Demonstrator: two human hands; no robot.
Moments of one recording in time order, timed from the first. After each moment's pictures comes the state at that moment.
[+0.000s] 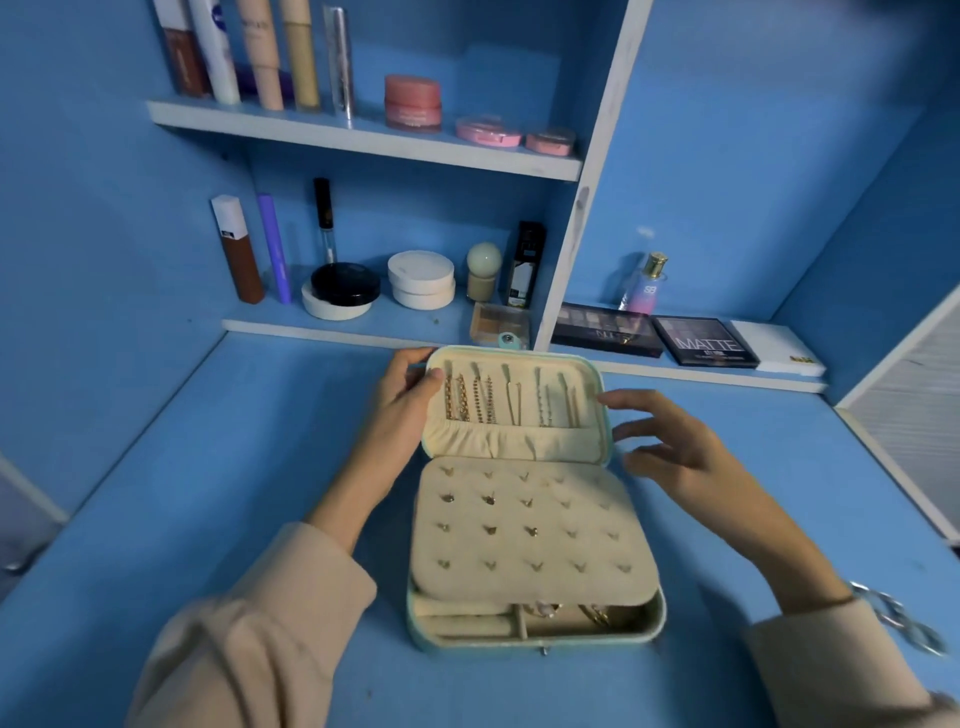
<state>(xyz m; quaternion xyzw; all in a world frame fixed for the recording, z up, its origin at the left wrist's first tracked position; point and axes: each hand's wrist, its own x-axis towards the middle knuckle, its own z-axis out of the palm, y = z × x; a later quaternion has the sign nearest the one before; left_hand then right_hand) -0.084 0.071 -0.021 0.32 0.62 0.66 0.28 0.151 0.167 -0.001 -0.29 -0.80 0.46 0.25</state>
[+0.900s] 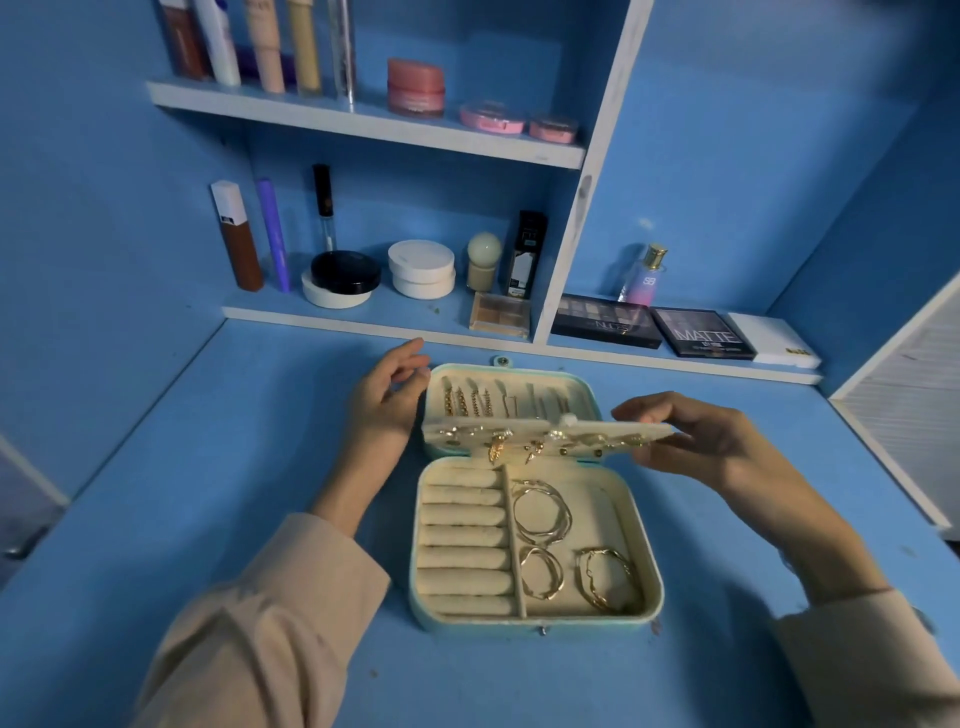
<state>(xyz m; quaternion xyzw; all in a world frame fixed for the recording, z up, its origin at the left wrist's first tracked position) -0.093 0.065 -0.039 0.32 0.64 0.66 0.23 0.170 0.160 0.018 -0.28 -0.78 0.52 0.23</state>
